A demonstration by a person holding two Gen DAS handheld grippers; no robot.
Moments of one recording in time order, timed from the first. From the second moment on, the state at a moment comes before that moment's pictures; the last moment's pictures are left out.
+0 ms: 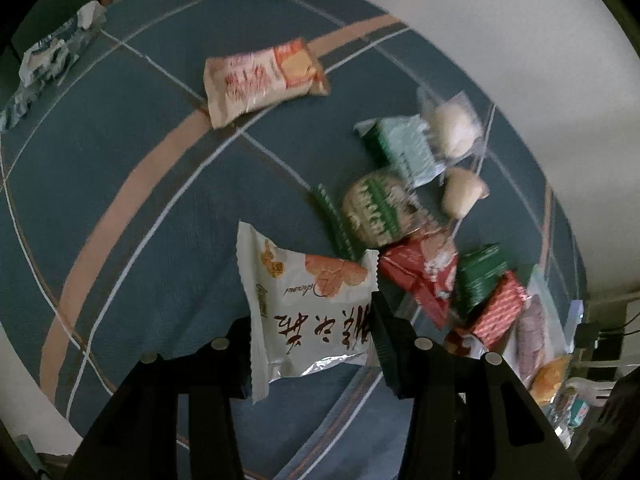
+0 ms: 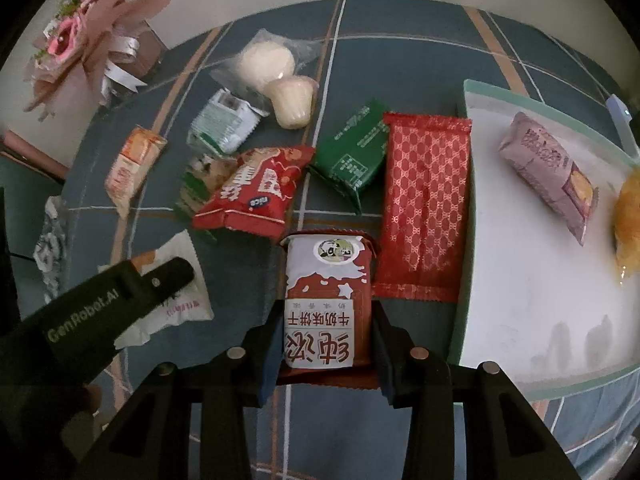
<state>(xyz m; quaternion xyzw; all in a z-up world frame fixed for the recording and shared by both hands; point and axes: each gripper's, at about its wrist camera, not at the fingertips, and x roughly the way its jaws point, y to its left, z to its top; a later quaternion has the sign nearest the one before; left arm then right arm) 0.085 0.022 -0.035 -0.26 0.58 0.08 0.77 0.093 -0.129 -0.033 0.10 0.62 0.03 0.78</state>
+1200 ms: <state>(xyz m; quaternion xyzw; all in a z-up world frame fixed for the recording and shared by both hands) 0.055 -0.182 0.001 -0.09 0.58 -0.16 0.80 0.036 -0.387 -0.003 0.25 0.56 -0.22 0.76</state>
